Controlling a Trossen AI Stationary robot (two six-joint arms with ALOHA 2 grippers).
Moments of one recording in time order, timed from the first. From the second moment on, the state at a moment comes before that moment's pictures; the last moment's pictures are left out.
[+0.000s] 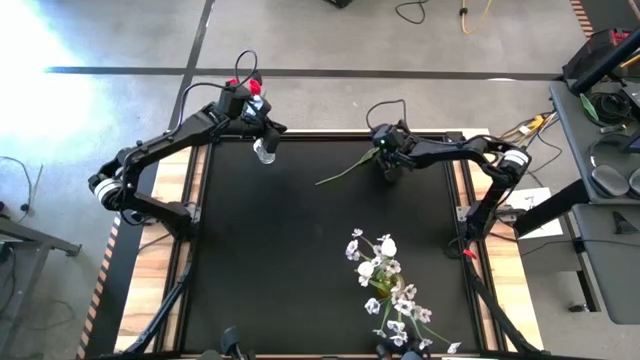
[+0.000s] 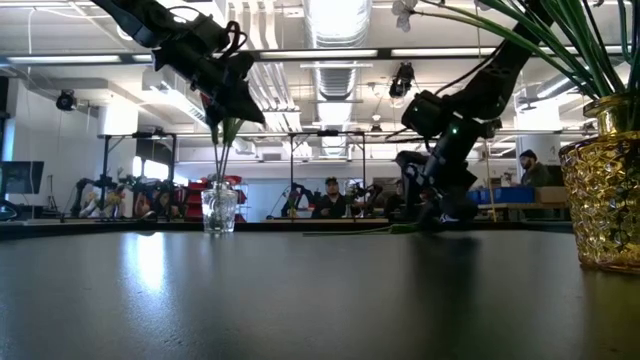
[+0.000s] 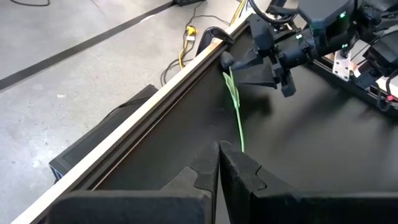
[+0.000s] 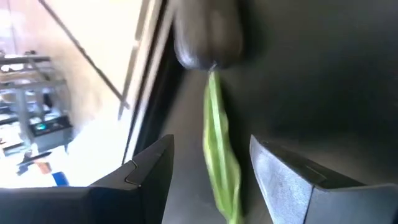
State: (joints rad) left arm 0.81 1.37 1.07 -0.29 0.37 -0.04; right arm -0.68 1.74 0.83 0.04 0.25 1.87
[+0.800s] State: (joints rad) left arm 0.81 1.37 1.07 -0.34 0.38 -0.05; right arm -0.69 1.86 0.91 0.06 0.22 1.87
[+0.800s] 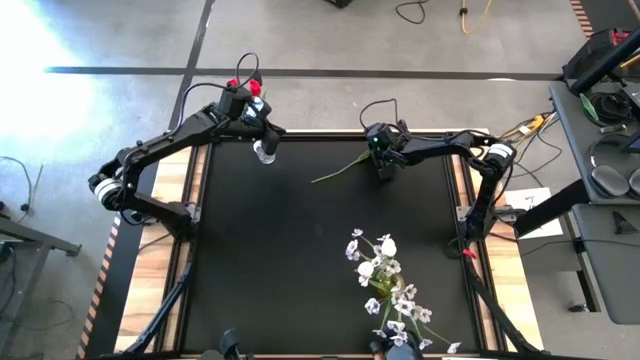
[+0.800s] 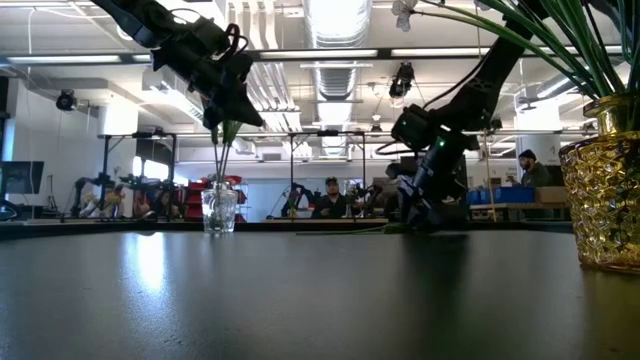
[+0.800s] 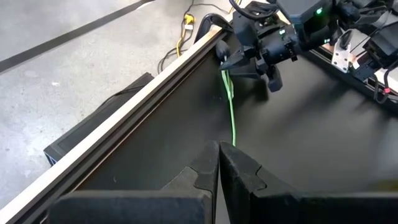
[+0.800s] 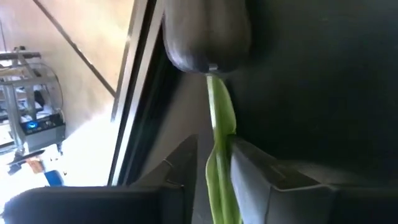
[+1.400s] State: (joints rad) left arm 0.81 1.37 1.11 -0.33 0.46 -0.11; right arm -0.69 1.64 0.91 0.03 0.27 1.47
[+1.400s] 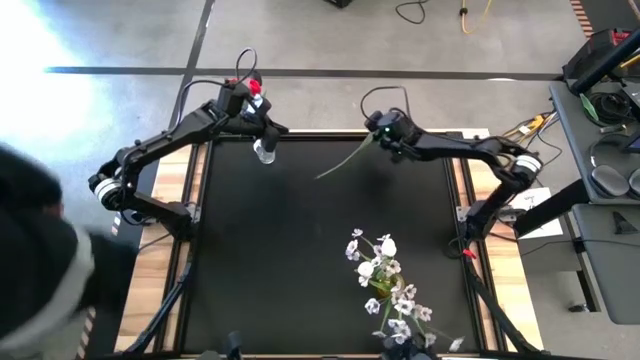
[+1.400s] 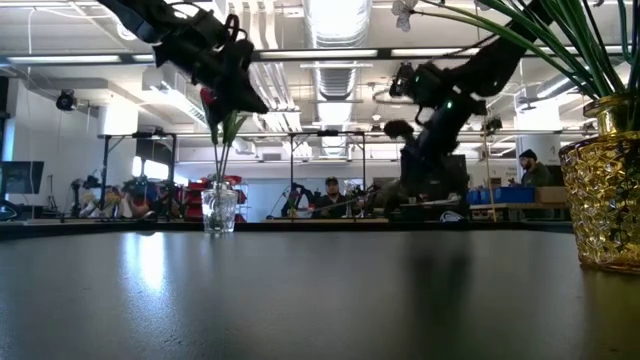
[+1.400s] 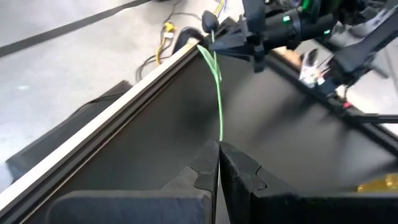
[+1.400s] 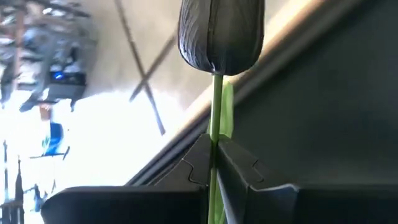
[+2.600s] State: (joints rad) left arm 0.82 0.91 0.97 -0.23 0.54 -0.15; right arm -0.47 1.62 1.51 0.22 -0.02 0.18
